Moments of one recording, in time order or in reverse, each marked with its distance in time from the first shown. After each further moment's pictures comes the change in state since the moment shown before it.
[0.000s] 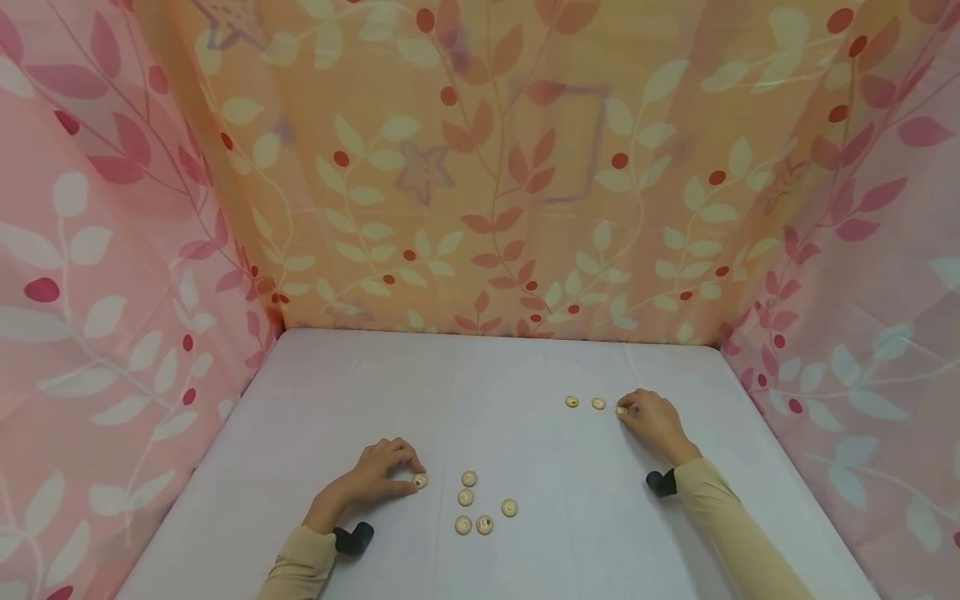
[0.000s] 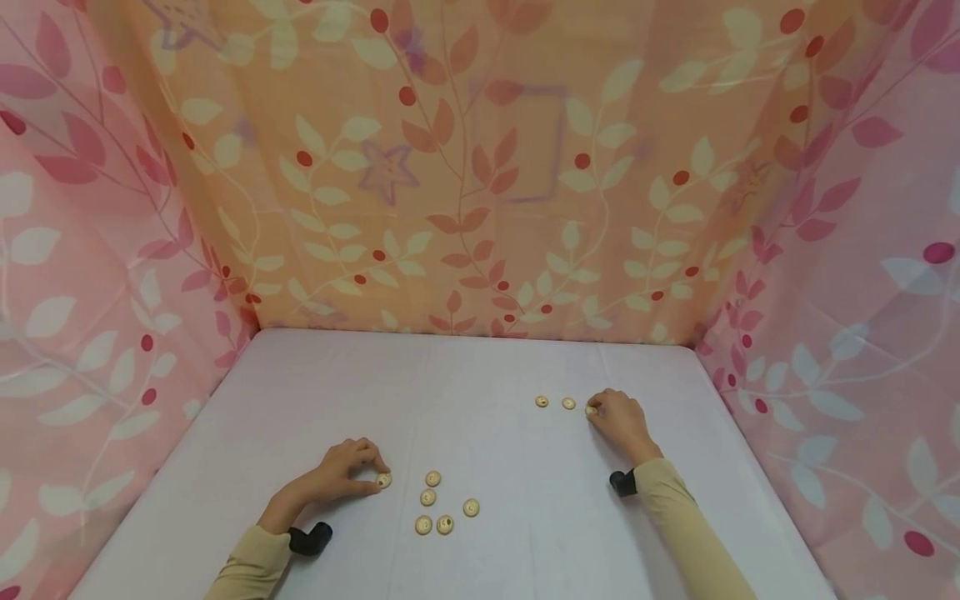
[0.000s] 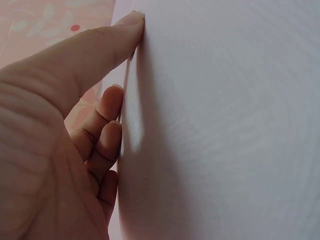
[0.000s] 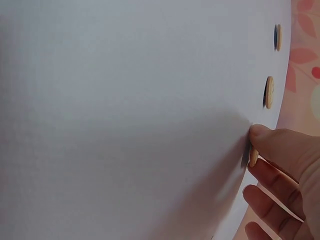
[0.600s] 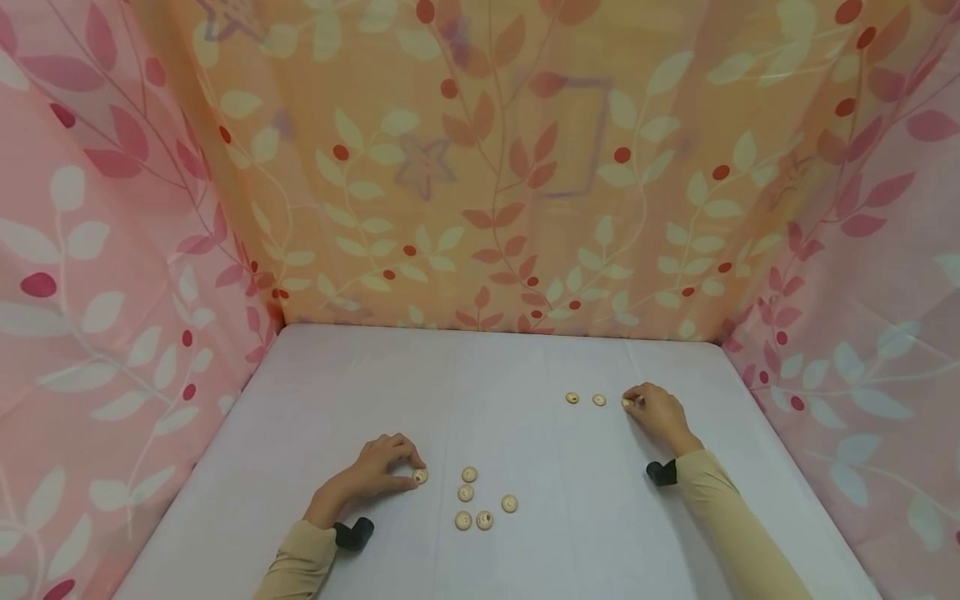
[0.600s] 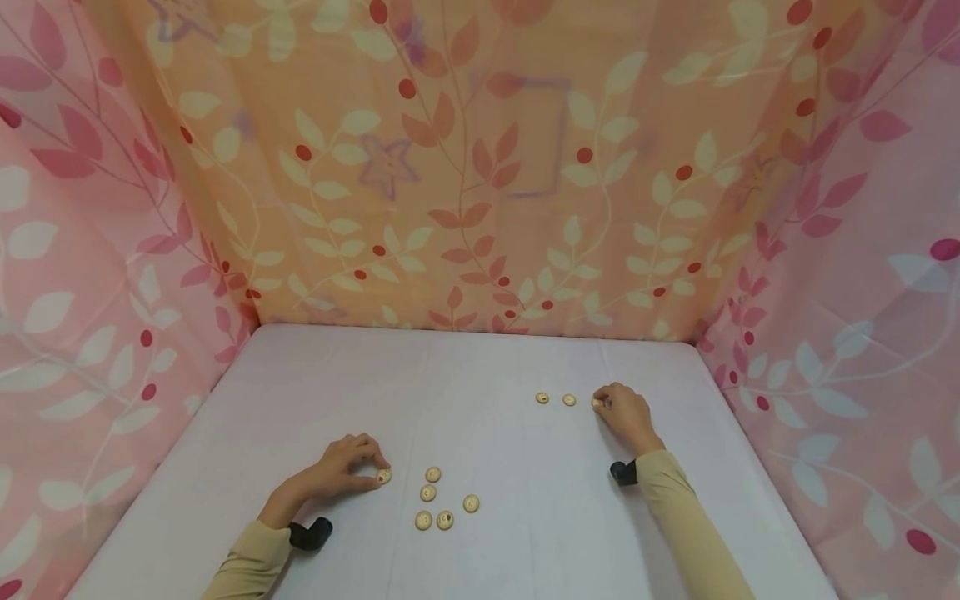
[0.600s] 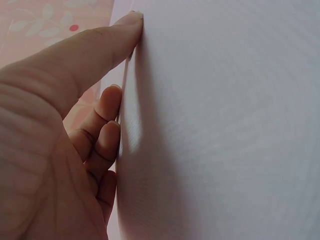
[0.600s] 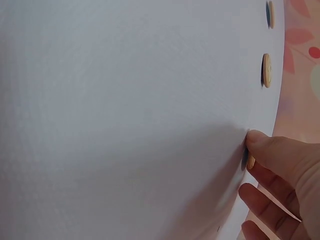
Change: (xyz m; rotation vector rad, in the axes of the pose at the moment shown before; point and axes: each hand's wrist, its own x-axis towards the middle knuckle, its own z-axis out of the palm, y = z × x) left_hand 0.001 0.000 -0.001 -0.018 -0.014 -0.019; right_hand 0.003 0.011 -0.002 0.035 0.011 0.028
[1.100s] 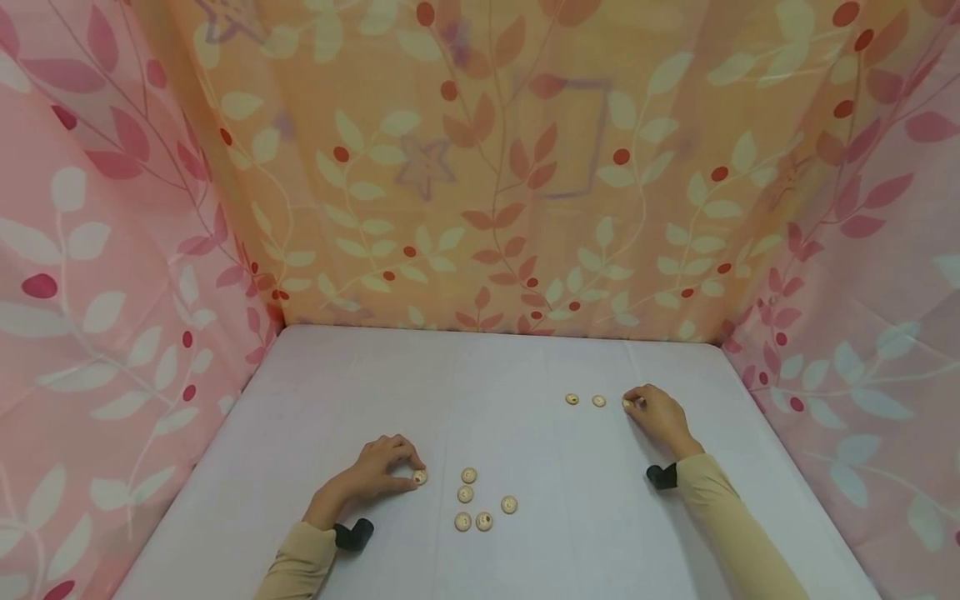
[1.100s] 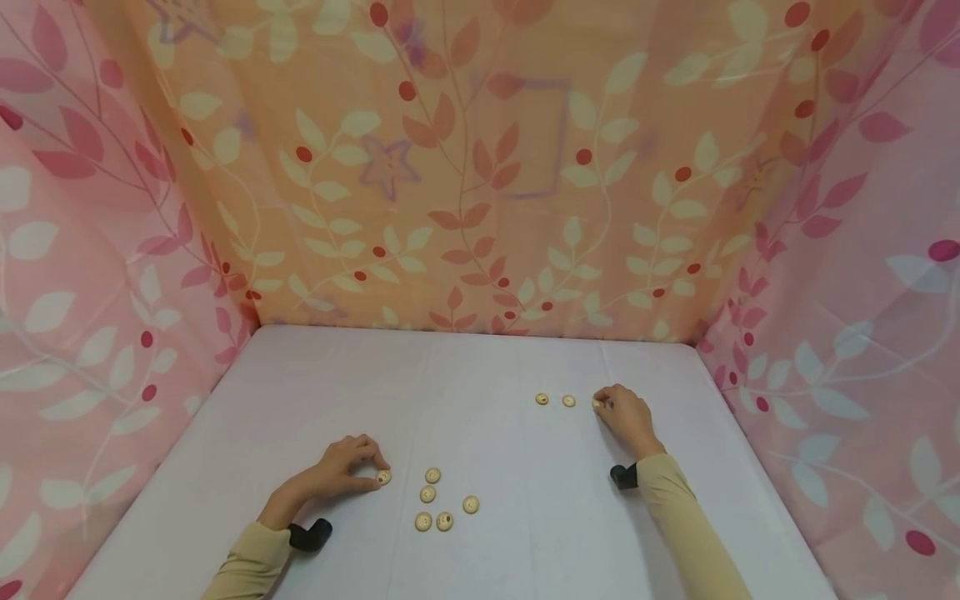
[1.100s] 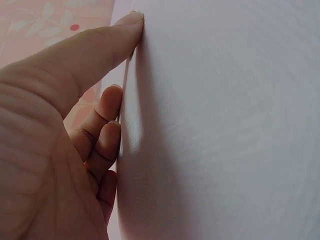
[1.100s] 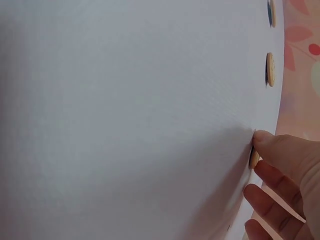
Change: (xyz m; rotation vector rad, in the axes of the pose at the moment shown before) left_hand 0.001 -0.001 -0.001 0.016 0.016 0.023; right_hand -0.003 0.002 0.002 0.030 0.014 0.025
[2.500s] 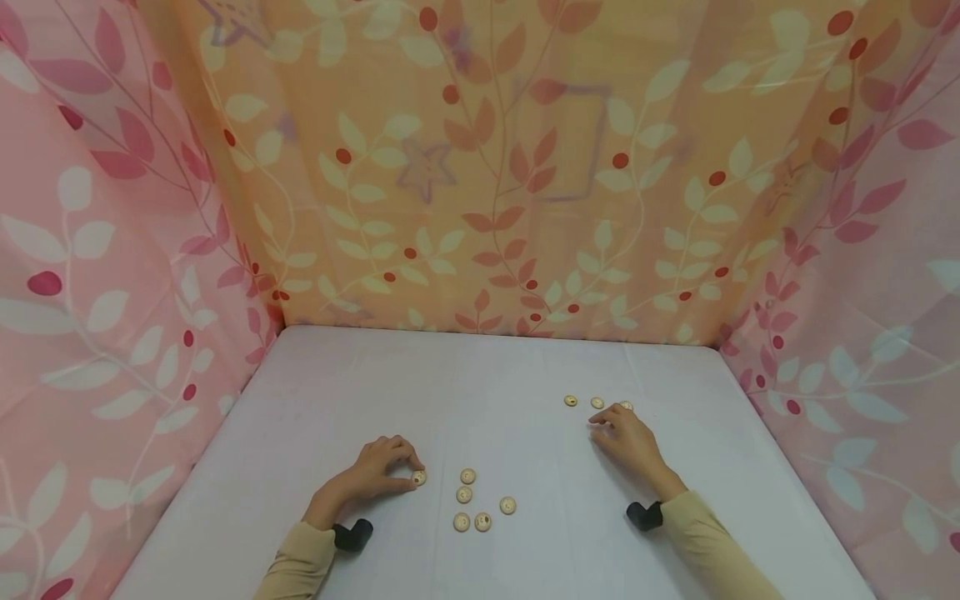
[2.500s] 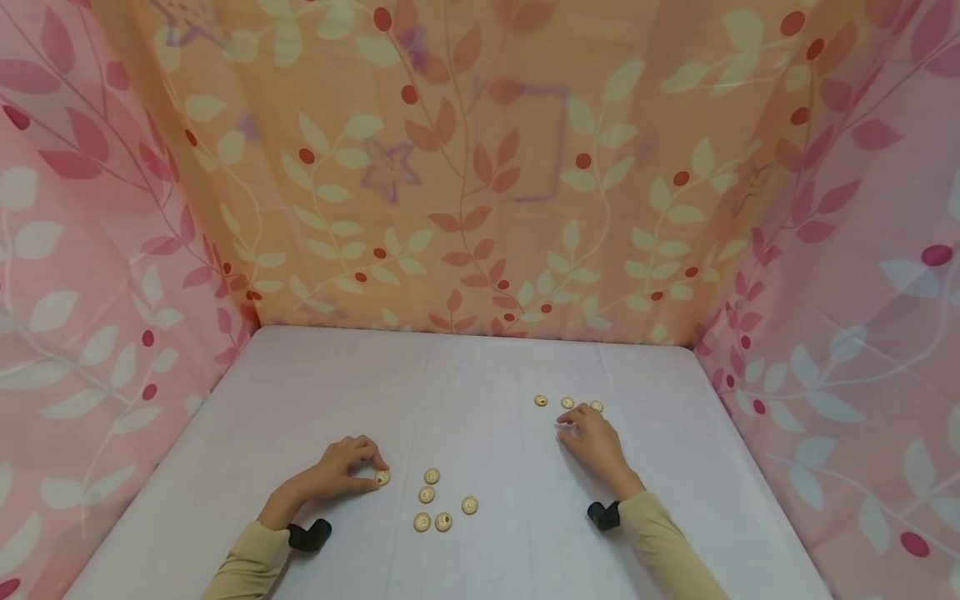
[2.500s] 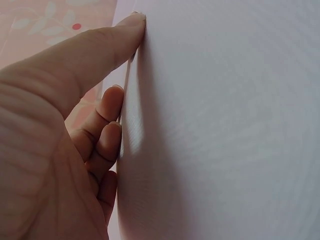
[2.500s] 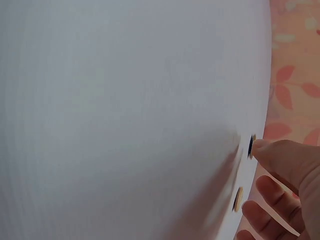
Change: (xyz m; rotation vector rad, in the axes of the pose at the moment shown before) left_hand -0.001 0.000 0.002 0.009 0.004 -0.013; right_hand -0.036 -0.065 0.021 0.079 0.008 -0.086
